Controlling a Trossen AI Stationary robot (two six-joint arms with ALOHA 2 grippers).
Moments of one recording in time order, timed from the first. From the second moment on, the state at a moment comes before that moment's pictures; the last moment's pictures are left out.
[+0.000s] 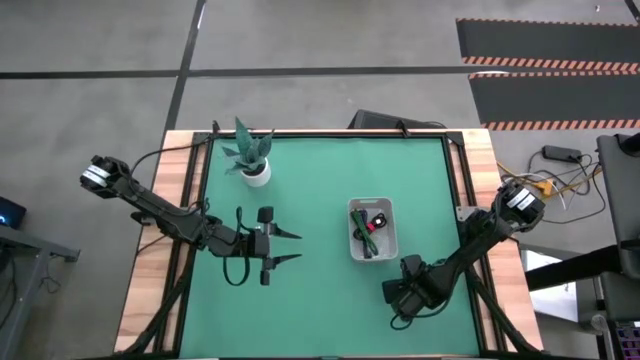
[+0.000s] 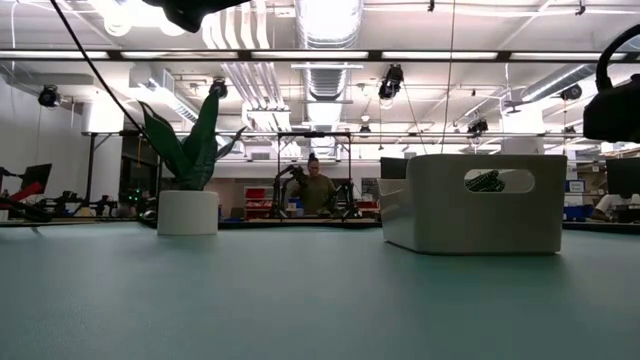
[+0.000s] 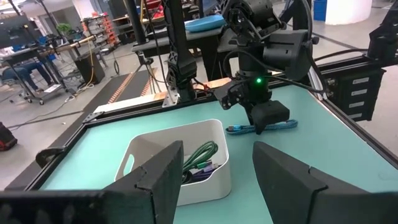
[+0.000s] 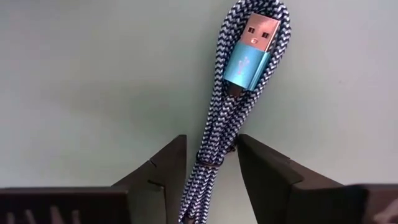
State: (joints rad) left arm -0.46 1.19 0.65 0.40 -0.49 0.12; right arm 0.71 1.75 0.99 -0.80 0.02 2.11
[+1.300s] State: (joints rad) left arm -0.46 1.19 0.65 0.40 -0.49 0.12; right arm 0.71 1.74 0.99 -0.78 -0.04 2.11
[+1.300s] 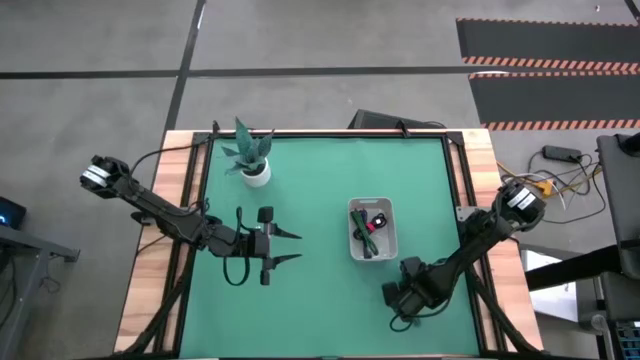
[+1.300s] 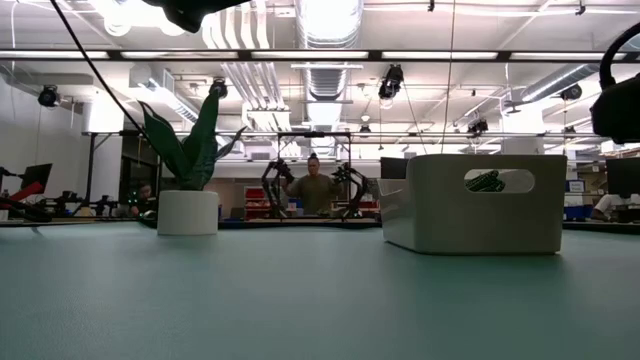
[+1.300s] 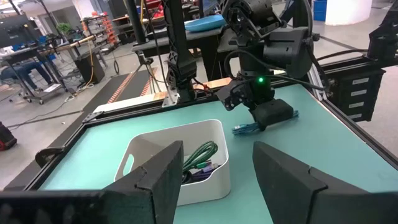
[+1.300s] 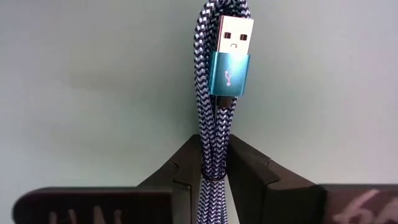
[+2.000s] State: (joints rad) left arm -0.46 1.19 0.65 0.40 -0.49 0.12; right arm 0.71 1.69 1.19 -0.78 -0.05 2.08
